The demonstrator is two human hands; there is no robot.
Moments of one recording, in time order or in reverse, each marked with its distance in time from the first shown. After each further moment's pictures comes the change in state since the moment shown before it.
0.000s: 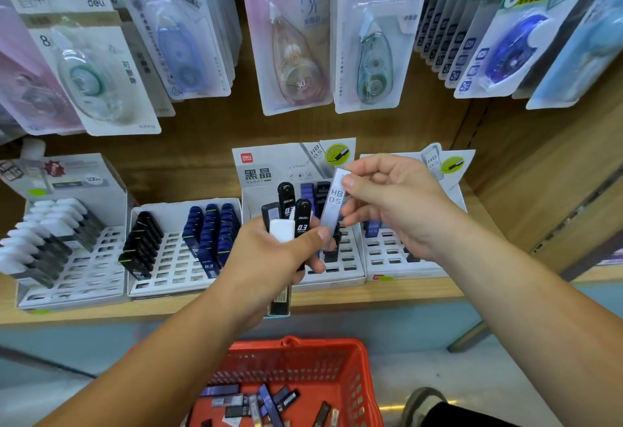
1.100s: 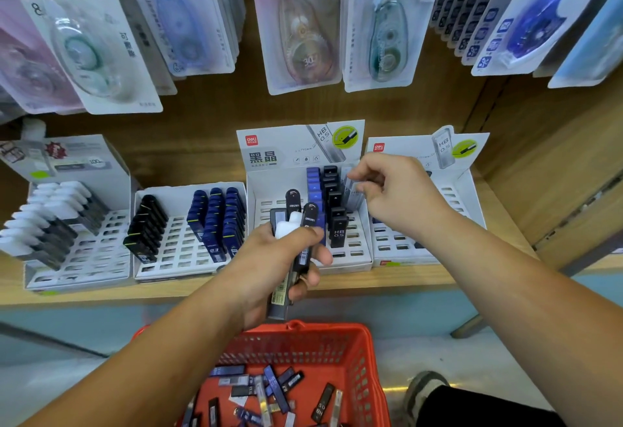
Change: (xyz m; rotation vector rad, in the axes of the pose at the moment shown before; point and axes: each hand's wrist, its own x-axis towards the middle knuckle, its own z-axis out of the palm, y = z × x) left_hand -0.008 -0.011 -0.007 -0.148 -0.113 -0.272; right_hand 0.031 0.047 -0.014 -0.771 0.048 -0.318
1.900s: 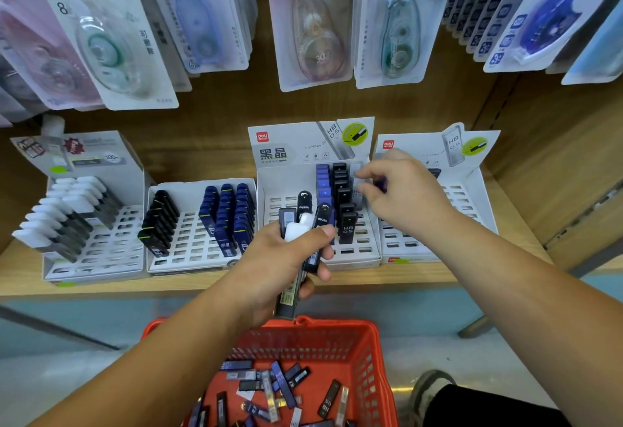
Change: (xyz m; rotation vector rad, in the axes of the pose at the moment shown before) left_hand -0.007 -0.005 -0.005 0.064 -0.009 0.048; right_hand -0.002 -0.002 0.007 -0.273 0.023 -0.016
